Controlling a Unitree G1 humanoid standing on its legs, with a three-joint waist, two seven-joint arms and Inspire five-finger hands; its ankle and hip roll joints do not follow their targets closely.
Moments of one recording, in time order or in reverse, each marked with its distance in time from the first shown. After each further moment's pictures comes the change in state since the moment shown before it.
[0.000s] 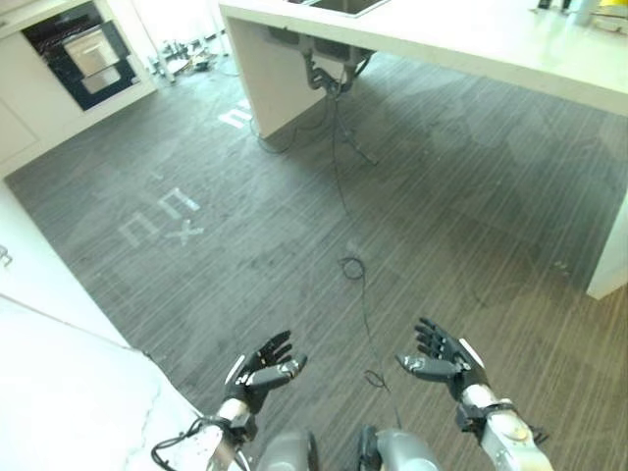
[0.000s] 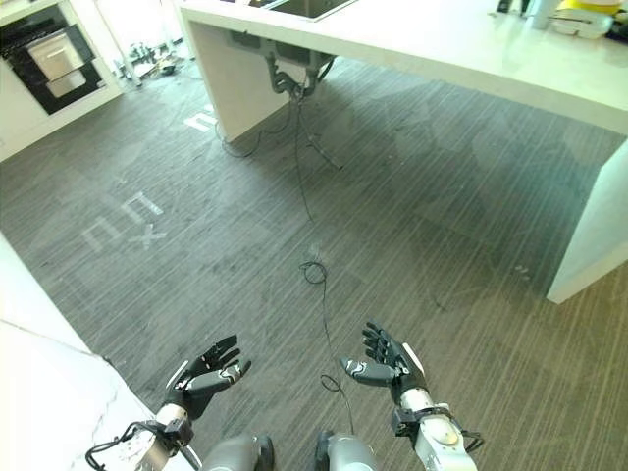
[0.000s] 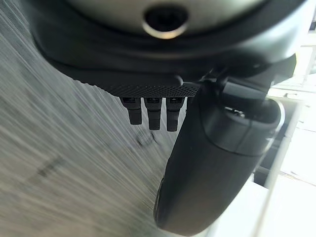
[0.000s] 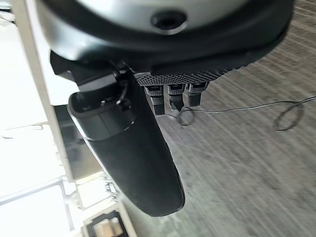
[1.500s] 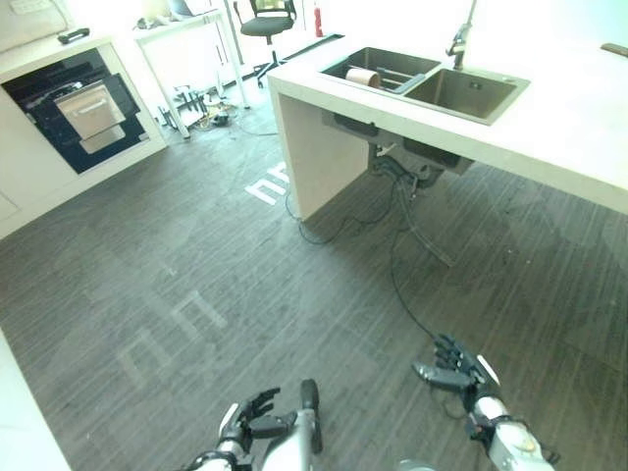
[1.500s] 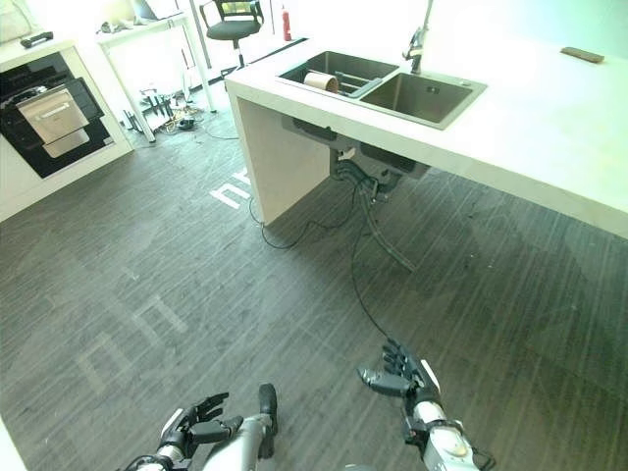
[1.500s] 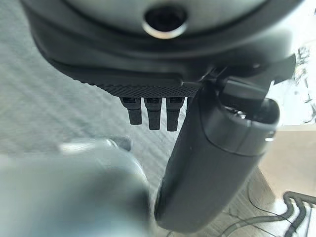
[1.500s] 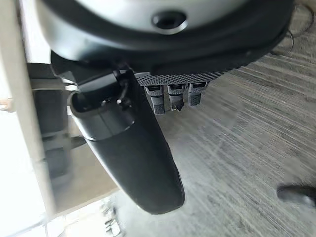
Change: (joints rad) left arm 0.042 -0.014 0.033 0.219 0.231 -0.054 0.152; right arm -0.043 0.010 0.046 0.184 0.074 -0.046 -0.039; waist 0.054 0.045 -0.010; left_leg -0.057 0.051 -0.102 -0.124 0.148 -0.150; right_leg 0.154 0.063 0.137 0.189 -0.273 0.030
